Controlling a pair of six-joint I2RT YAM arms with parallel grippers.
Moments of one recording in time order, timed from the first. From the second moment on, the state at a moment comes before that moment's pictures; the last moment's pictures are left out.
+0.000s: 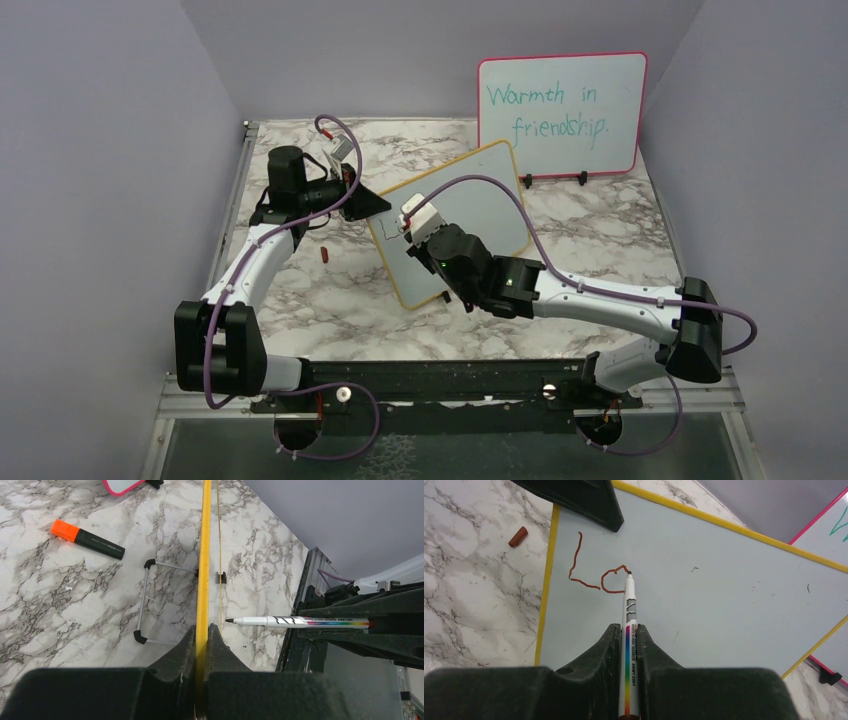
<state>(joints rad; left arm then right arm) -0.10 1.36 0.97 0.01 1.06 -0.20 1.21 1.42 1.16 -0.10 0.62 -0.11</state>
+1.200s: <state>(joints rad) -0.10 1.36 0.97 0.00 1.06 -0.20 1.18 1.44 1.14 -0.07 0.63 -0.13</state>
